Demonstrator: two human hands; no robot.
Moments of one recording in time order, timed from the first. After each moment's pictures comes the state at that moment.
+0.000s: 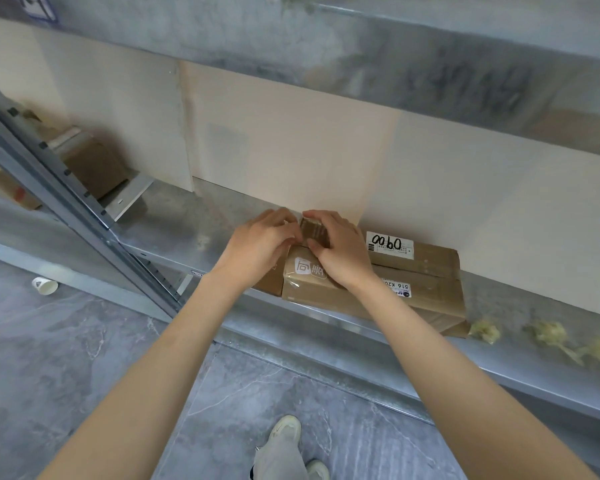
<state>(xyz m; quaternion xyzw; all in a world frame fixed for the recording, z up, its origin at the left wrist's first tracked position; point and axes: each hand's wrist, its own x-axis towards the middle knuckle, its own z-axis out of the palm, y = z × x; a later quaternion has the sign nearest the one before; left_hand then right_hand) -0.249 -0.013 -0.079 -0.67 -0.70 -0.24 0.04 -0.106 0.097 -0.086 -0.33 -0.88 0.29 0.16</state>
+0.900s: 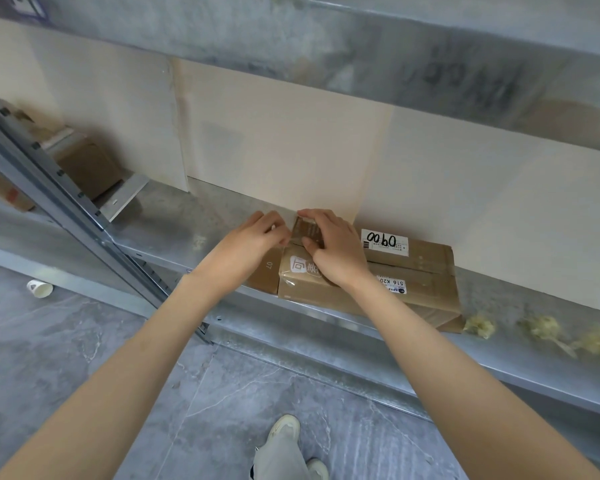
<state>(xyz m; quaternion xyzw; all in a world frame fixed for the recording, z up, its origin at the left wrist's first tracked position) -0.261 -0.025 -0.086 -0.72 -0.67 -0.19 0.06 -0.105 0.094 -0.085 -0.33 -0.89 0.27 0.14</state>
